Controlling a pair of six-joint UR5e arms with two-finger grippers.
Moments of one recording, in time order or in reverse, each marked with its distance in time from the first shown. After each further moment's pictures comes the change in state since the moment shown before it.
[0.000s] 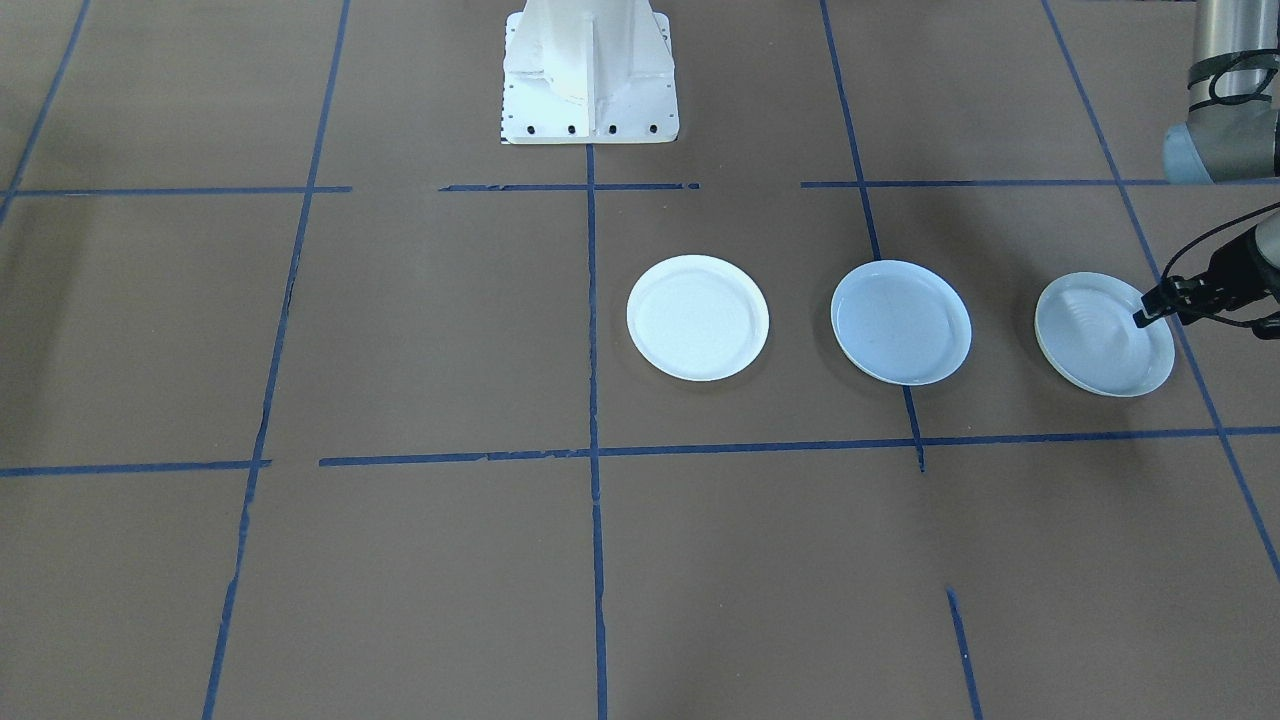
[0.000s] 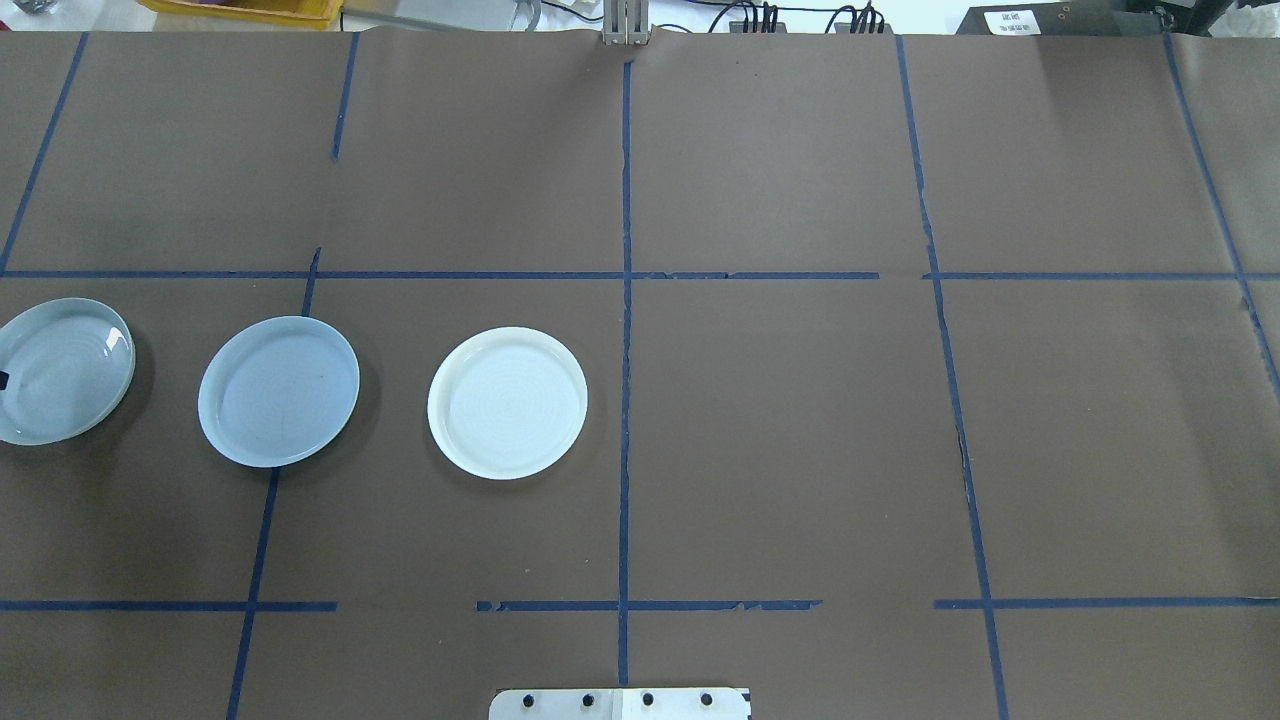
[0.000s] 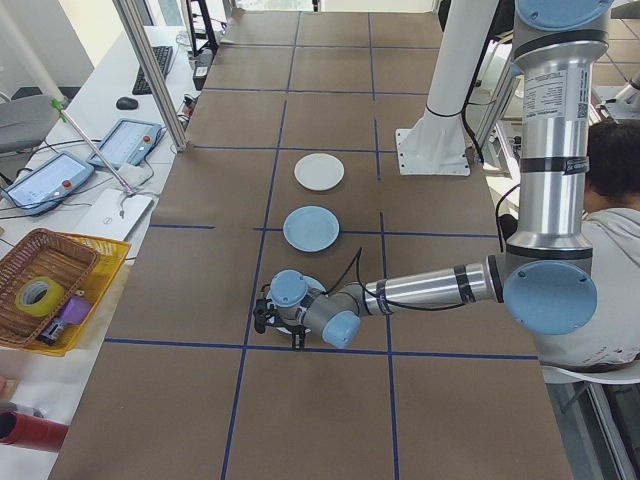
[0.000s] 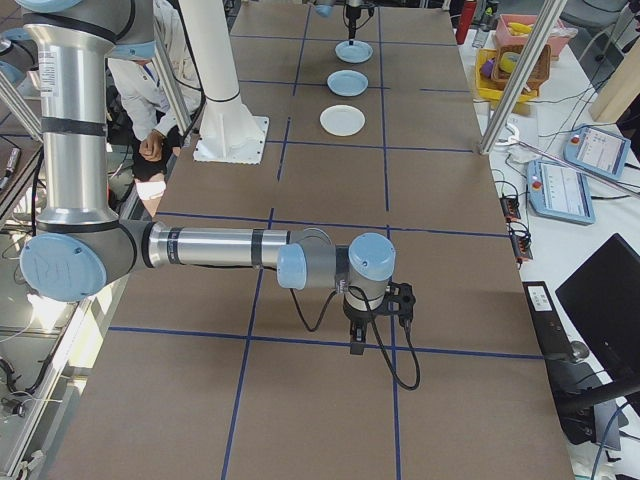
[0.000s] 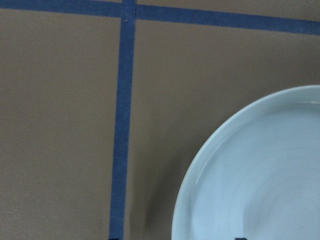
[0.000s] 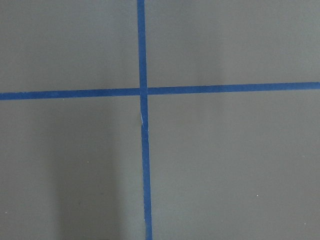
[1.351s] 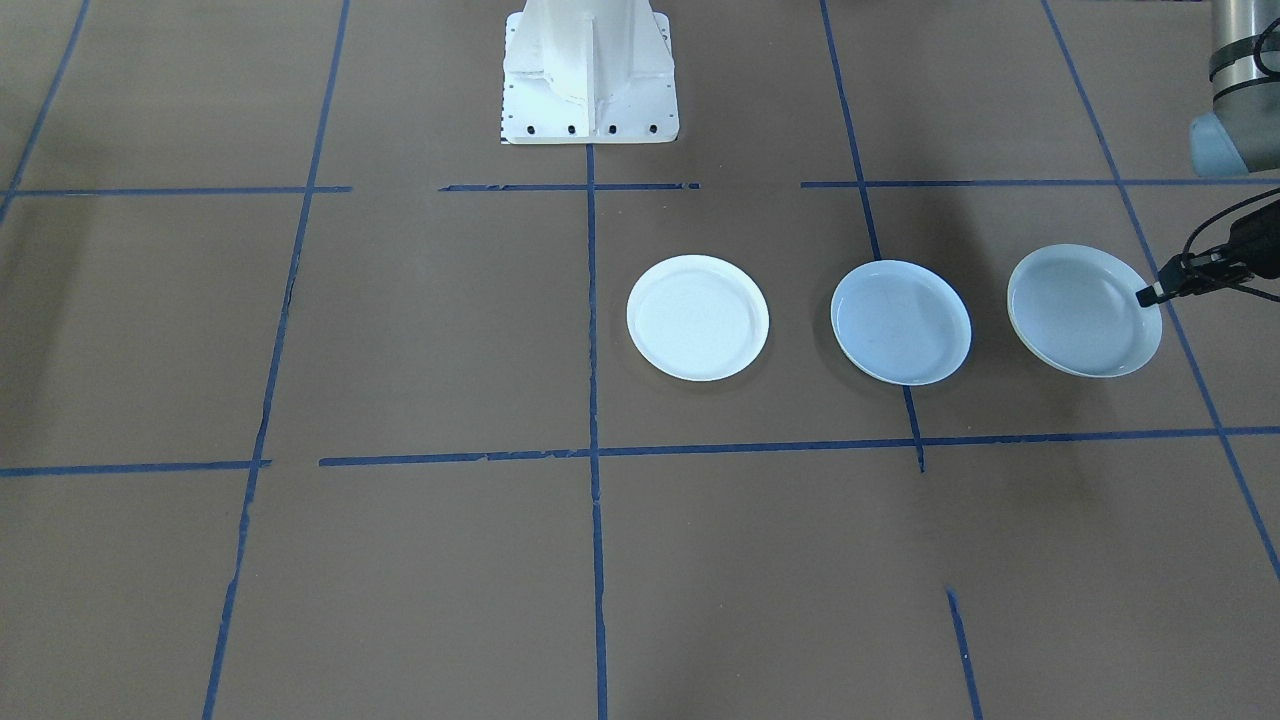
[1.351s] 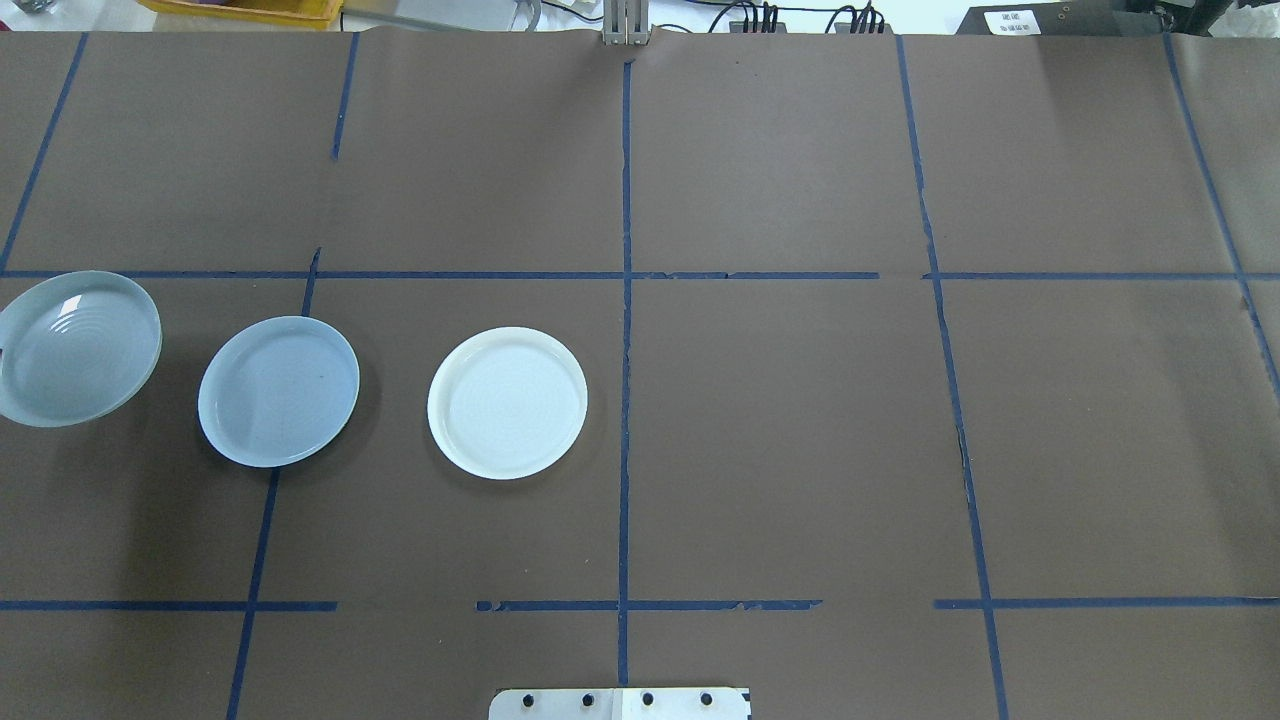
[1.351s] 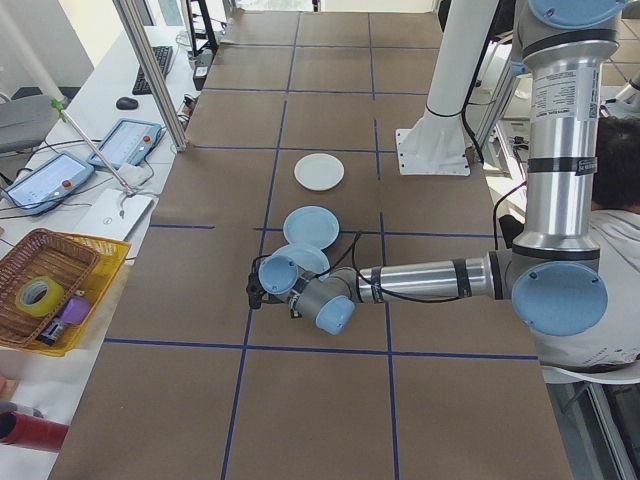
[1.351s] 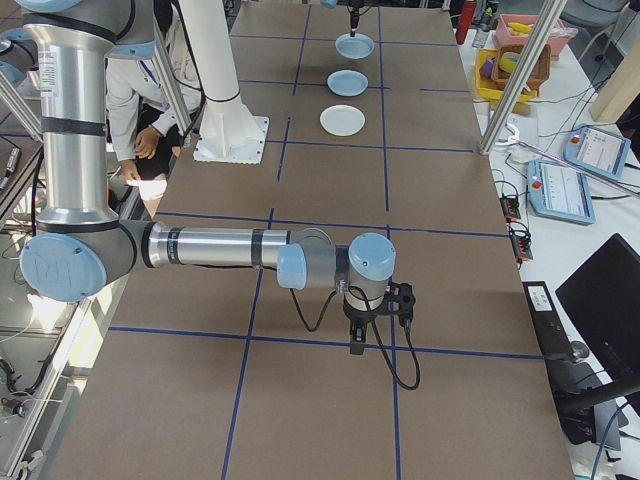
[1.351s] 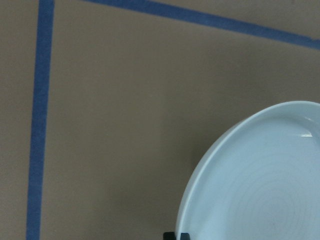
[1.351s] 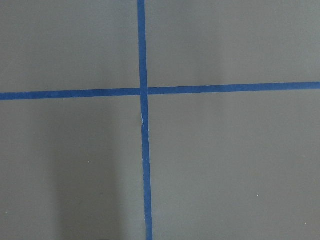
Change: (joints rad) left arm -0.092 -0.009 -0.145 0.053 -0.254 -0.102; right arm 0.000 0.000 0.000 0.000 0.001 0.000
